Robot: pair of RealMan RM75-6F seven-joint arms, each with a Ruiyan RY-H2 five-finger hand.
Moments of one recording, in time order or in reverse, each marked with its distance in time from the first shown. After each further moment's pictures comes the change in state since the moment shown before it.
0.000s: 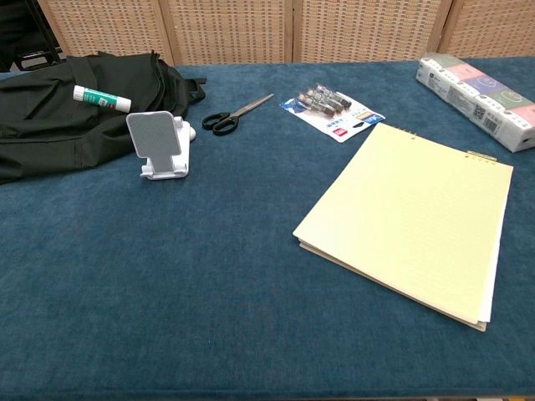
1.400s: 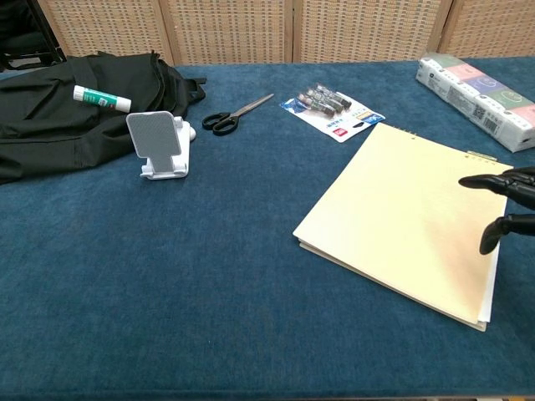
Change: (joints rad) left arm 0.011 -0.009 -0.024 -0.016 -0.010 -0.042 0.064; right arm 0.183 -0.250 -0.116 0.228 -0.189 -0.273 -0.088
